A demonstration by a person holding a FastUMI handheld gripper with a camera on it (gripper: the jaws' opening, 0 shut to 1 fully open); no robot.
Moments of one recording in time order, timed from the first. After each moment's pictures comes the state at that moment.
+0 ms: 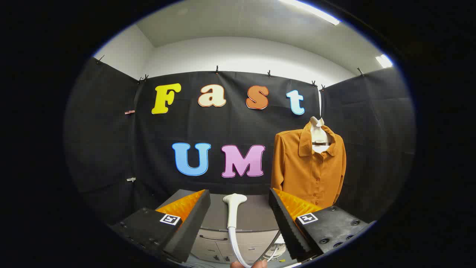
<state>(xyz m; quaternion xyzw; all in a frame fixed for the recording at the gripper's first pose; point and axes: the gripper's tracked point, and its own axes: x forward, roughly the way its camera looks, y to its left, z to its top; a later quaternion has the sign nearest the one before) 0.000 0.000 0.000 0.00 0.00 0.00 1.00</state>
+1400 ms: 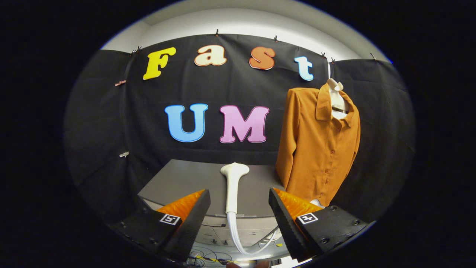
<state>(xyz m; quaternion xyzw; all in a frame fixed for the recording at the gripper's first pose) 0.084 0.016 -0.114 -0.02 0.16 0.00 0.99</state>
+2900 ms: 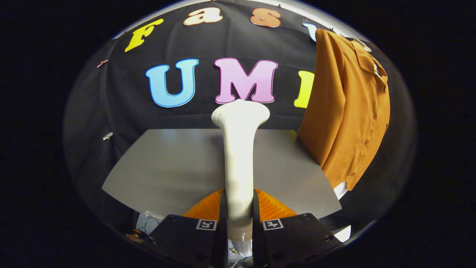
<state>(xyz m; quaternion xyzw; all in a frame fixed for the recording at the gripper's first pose) 0.190 0.029 -0.244 0.00 0.26 -0.01 0.97</state>
